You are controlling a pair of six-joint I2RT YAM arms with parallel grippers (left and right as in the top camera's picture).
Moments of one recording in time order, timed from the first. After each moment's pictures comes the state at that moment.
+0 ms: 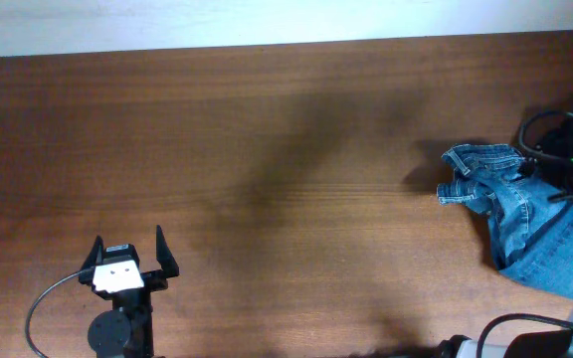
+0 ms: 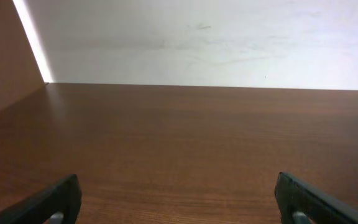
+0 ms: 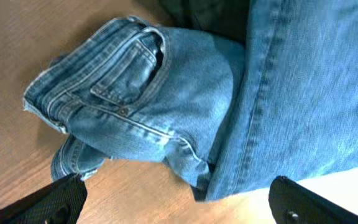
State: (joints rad) left arm 0.14 0.01 0.01 -0.08 -0.01 0.02; right arm -0.52 1.48 1.52 -1.24 0.09 0.15
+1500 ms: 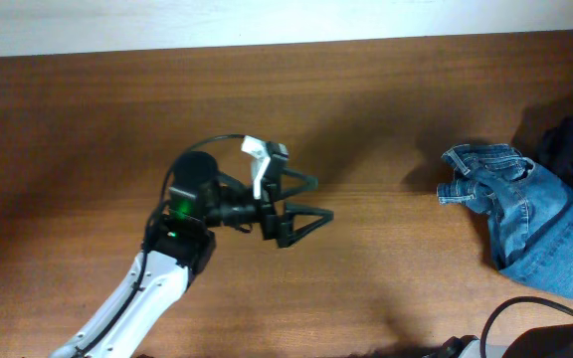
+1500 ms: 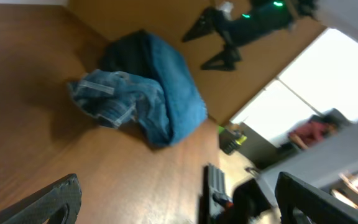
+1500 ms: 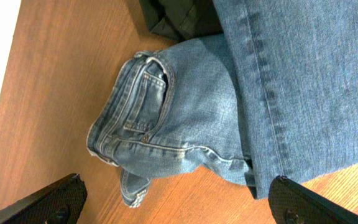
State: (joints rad) left arm -0.43 1.33 0.76 0.36 1.03 -0.43; right arm -0.80 1.48 1.52 -1.21 -0.26 0.36
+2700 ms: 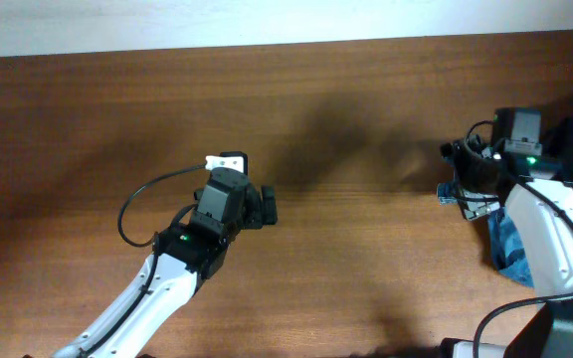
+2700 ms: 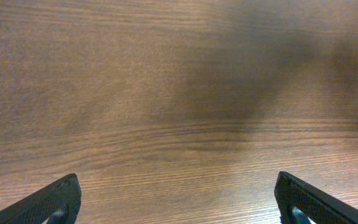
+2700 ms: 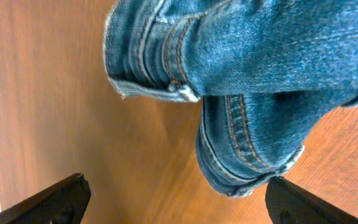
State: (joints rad) left arm -0.51 1.33 0.77 -0.23 -0.13 -0.44; right arm -0.20 1.48 1.09 -0.75 -0.10 1.12
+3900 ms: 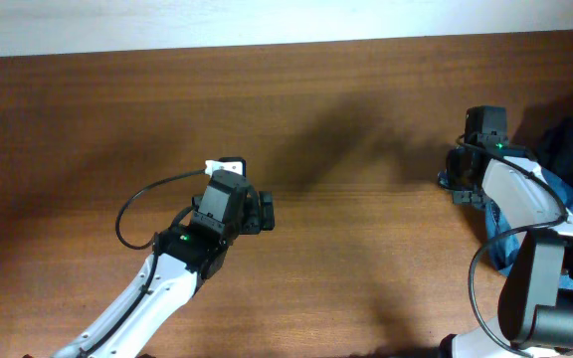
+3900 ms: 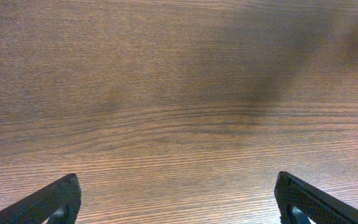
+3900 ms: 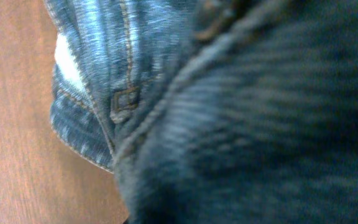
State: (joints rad) left arm -0.51 1.33 0.77 -0.29 -0.14 -0.44; right arm -0.18 1.72 1.09 -0.60 0.14 1.38
